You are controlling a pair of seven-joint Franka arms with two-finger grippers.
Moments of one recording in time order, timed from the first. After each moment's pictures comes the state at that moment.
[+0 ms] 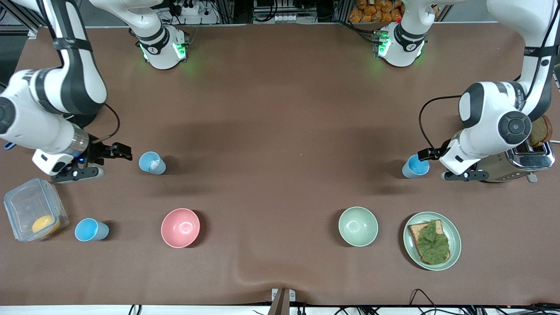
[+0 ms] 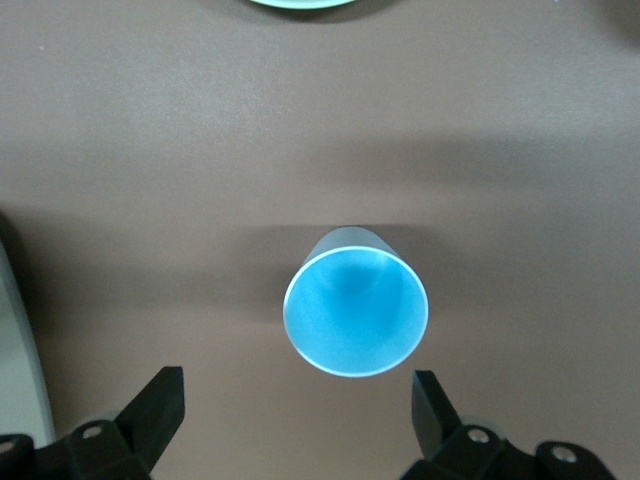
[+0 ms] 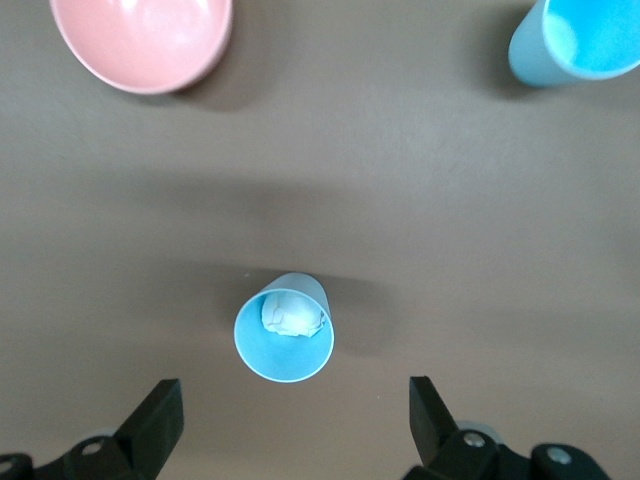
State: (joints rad) left arm -0.06 0.26 0.02 -2.05 0.01 2.17 -0.05; right arm 0.08 0.17 -0.08 -1.97 0.08 2.06 -0.17
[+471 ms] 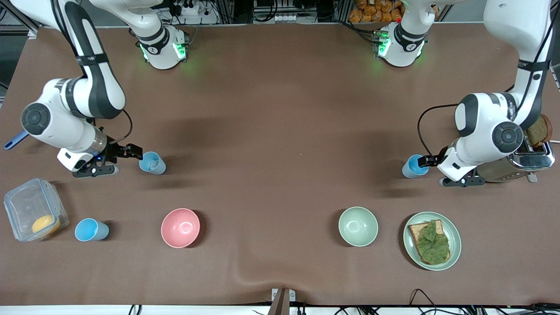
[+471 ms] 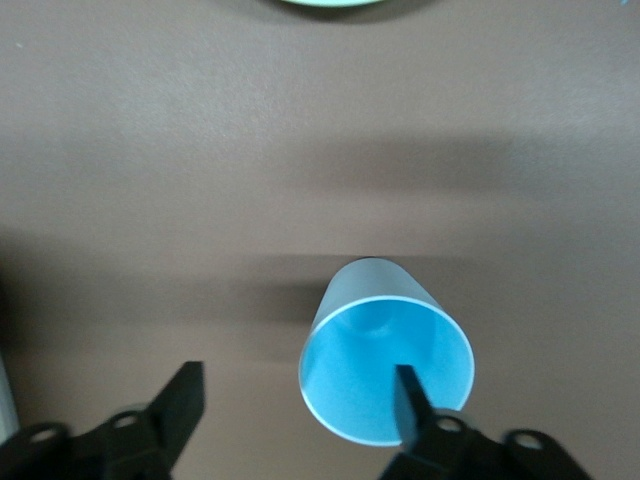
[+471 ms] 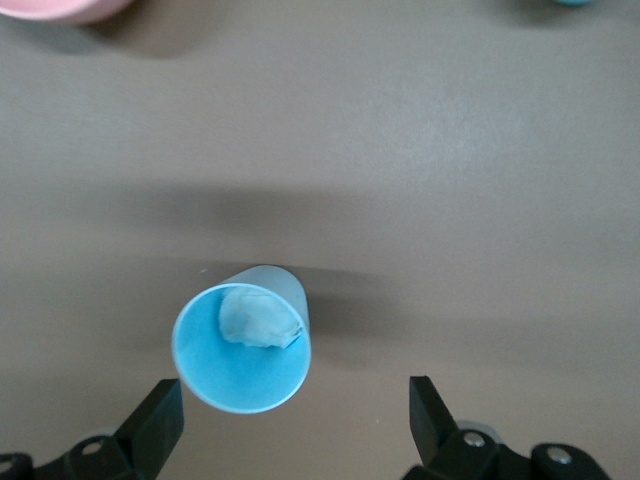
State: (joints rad) left arm -0.04 0.34 0.02 -2.05 0.01 2.25 -0.05; right arm 0.08 0.20 -0.09 -2.16 0.08 2.30 -0.16
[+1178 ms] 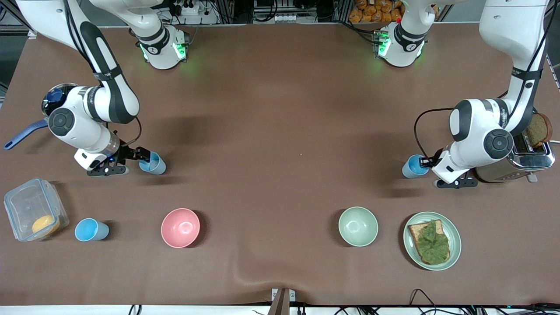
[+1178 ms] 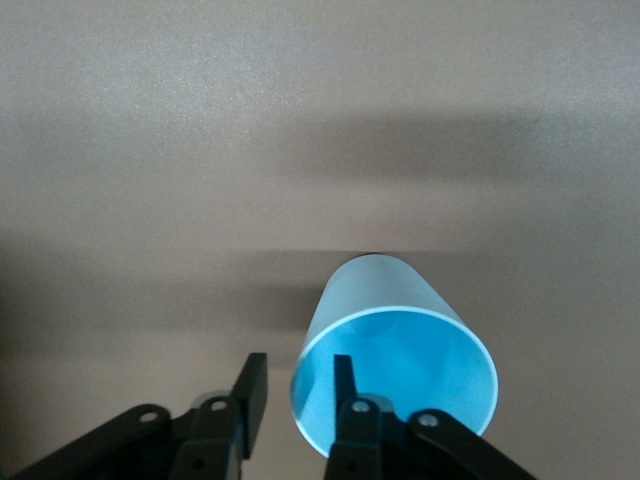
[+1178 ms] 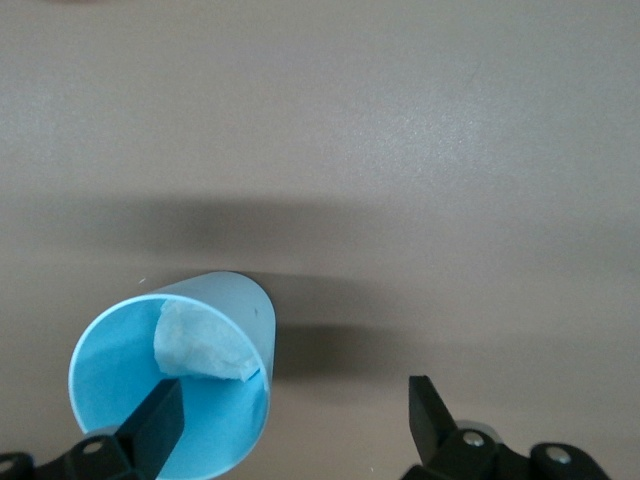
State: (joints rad) left arm -0.04 0.37 0.02 -2.04 0.01 2.26 -0.05; right arm 0.07 0.26 -0.10 -2.26 0.08 2.50 -0.16
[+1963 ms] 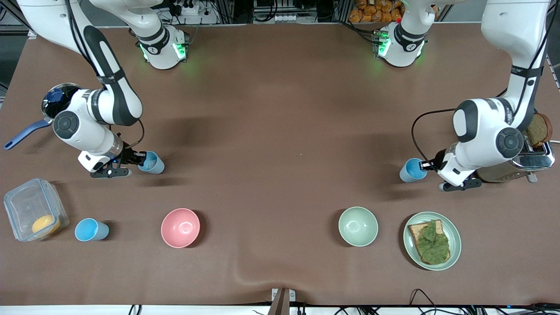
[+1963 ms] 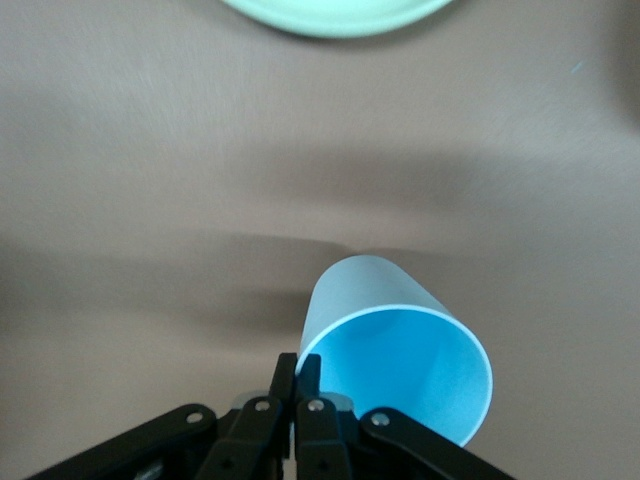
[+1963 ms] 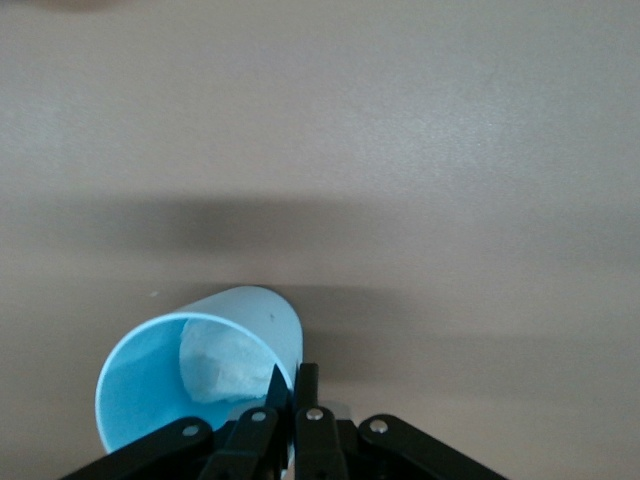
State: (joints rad) left arm -0.04 0.34 0.02 -2.00 -0.12 2.24 -0.08; right arm 0.08 0.28 -0.09 -2.24 0.09 2.49 -0.12
